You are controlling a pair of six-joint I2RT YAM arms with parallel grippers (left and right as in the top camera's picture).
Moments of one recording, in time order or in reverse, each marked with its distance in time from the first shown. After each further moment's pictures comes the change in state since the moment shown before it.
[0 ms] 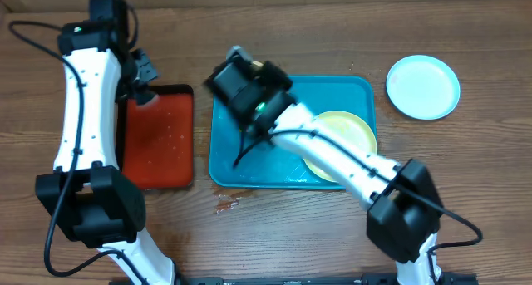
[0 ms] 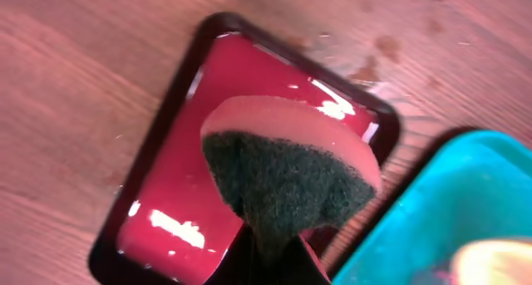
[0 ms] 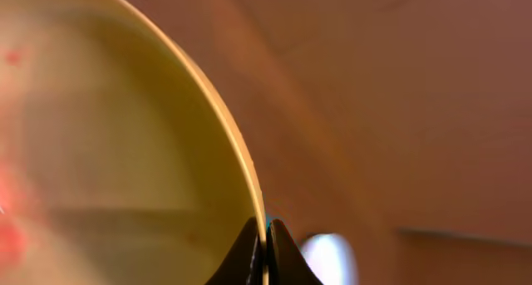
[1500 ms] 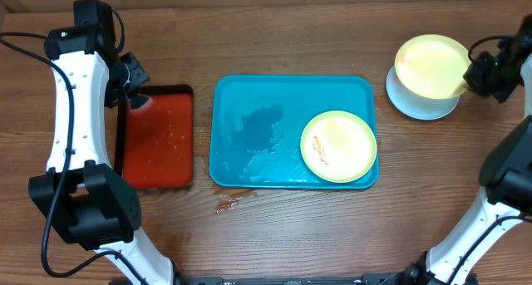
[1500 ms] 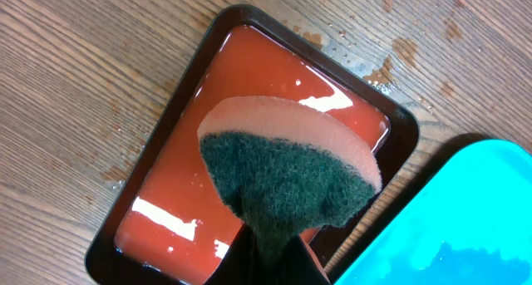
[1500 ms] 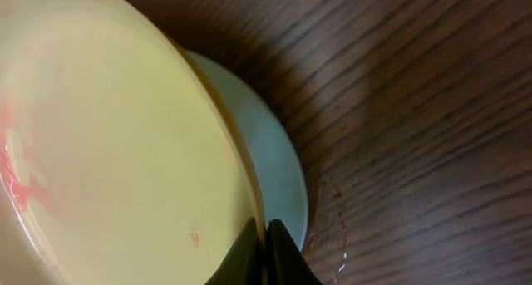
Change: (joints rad) left arm 0.051 0.000 -0.019 0.010 0.052 0.000; right arm -1.299 0.171 0.106 -0.282 -1.091 0.488
